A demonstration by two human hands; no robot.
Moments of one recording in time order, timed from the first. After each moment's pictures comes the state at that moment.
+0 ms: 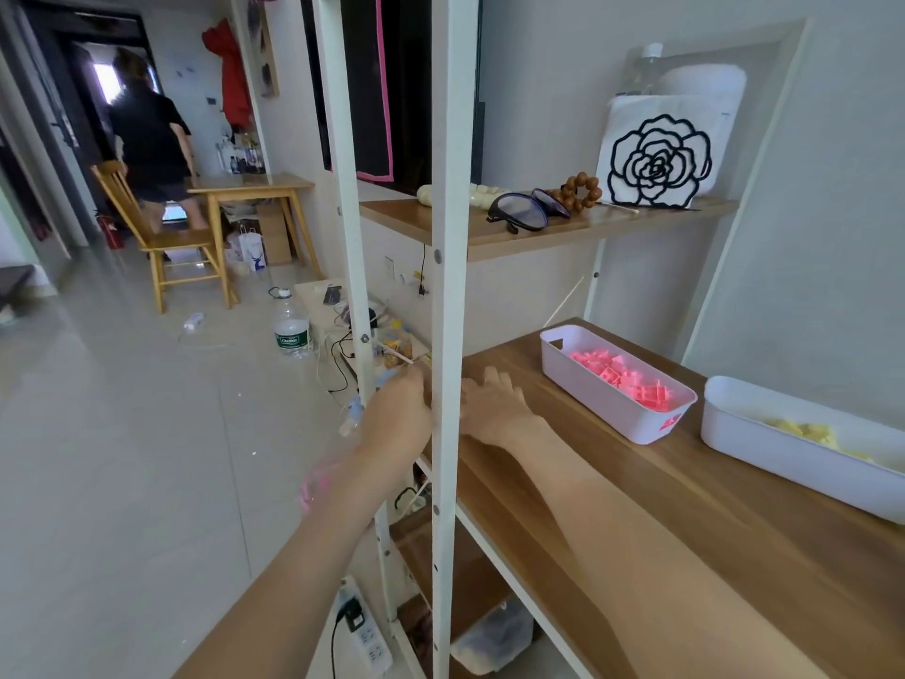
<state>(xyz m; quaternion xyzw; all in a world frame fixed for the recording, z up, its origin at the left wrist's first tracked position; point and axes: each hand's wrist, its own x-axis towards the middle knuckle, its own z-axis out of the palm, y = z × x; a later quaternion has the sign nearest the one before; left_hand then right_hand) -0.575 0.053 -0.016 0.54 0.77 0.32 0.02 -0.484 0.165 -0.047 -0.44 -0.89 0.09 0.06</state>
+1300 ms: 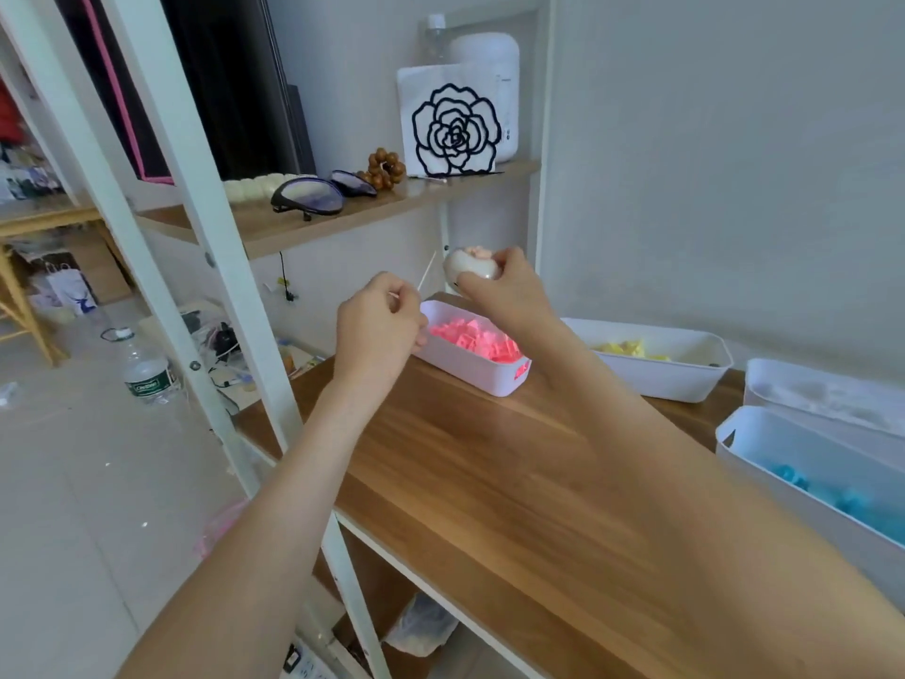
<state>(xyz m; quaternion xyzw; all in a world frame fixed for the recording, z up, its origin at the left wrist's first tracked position) -0.459 0.111 0.046 0.57 0.61 0.54 0.15 -0.322 0.163 0.058 -0.50 -0.63 0.33 0.49</state>
